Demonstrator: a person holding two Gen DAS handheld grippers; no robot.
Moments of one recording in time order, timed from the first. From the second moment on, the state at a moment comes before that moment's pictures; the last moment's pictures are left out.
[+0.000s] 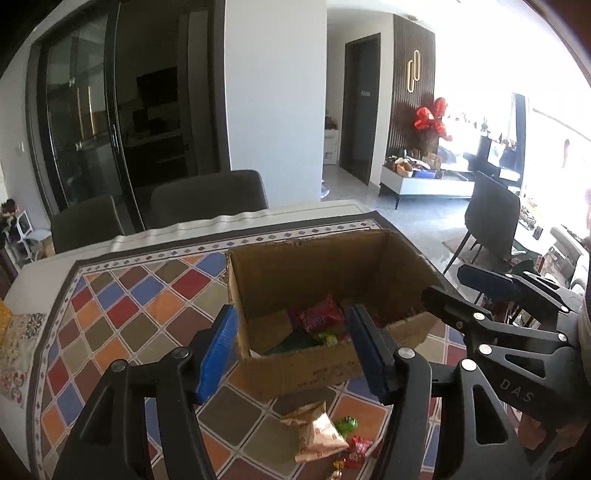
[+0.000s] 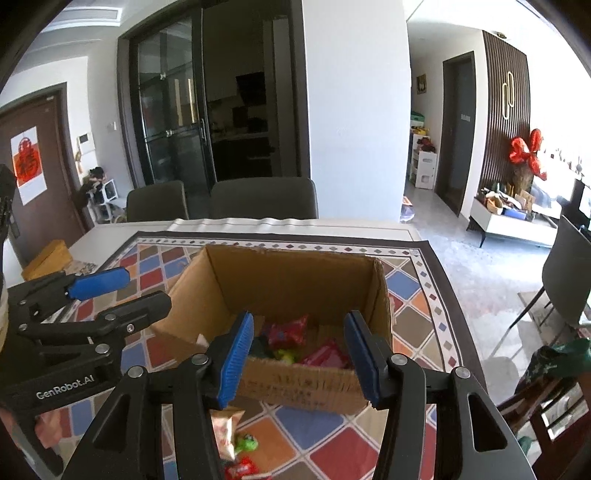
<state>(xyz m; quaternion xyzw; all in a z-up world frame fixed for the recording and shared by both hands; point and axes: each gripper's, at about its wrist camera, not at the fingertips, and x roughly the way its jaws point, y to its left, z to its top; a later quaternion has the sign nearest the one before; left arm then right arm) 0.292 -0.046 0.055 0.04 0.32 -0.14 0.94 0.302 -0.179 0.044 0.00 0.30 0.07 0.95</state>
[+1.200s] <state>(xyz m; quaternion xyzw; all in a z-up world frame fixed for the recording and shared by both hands) 0.189 -0.043 -0.019 0.09 0.36 -0.21 0.90 0.203 -0.168 -0.023 0.00 0.37 0.09 0.93</state>
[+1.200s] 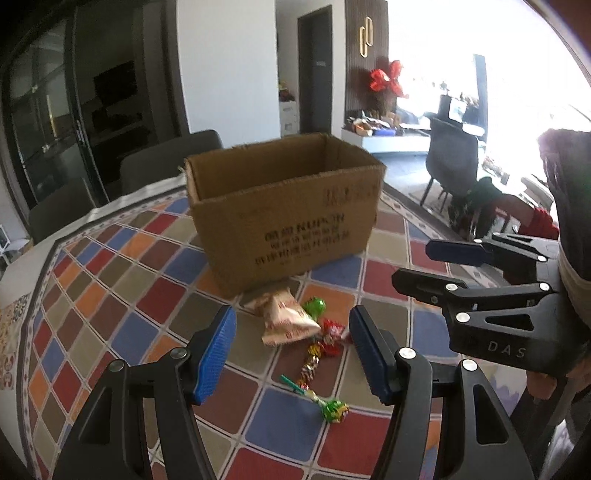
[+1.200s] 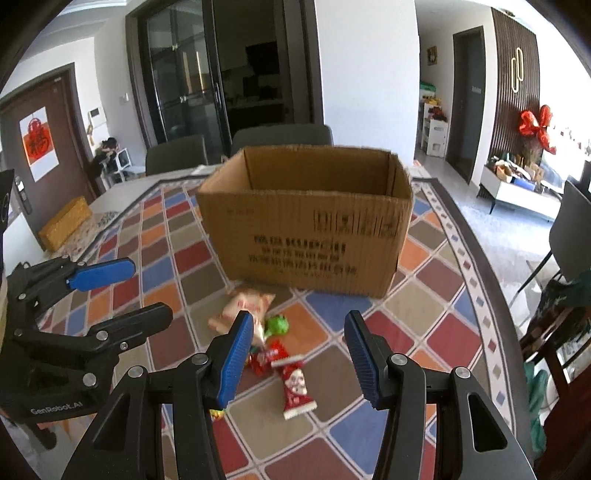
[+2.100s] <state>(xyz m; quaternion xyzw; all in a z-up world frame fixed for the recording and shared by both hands) 0.219 -0.050 -0.099 0.12 0.45 -0.29 0.84 0.216 -0.156 -0.105 0.00 0.48 0.10 0.87</state>
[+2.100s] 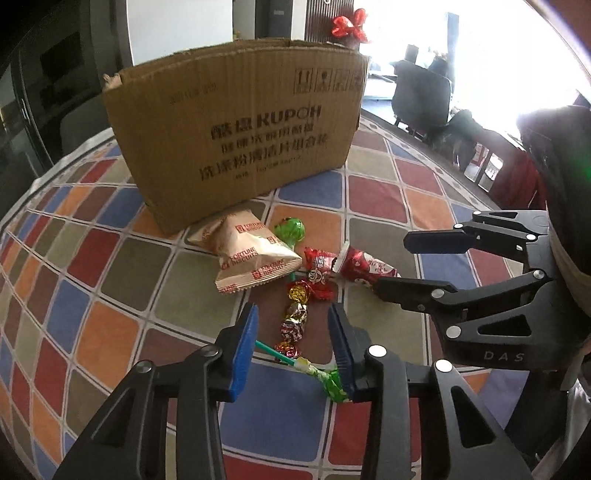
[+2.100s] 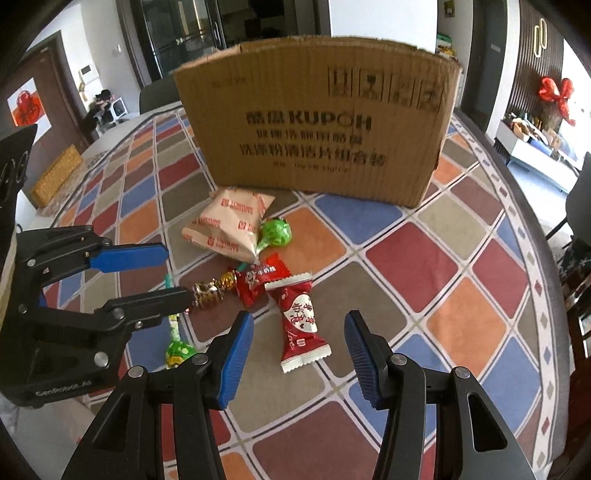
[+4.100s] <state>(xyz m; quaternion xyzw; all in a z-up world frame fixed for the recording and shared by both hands) 0.217 -0.048 -0.048 0.02 0.41 -0.26 0.87 0.221 -0.163 -0.059 0.05 0.42 0.12 0.90</state>
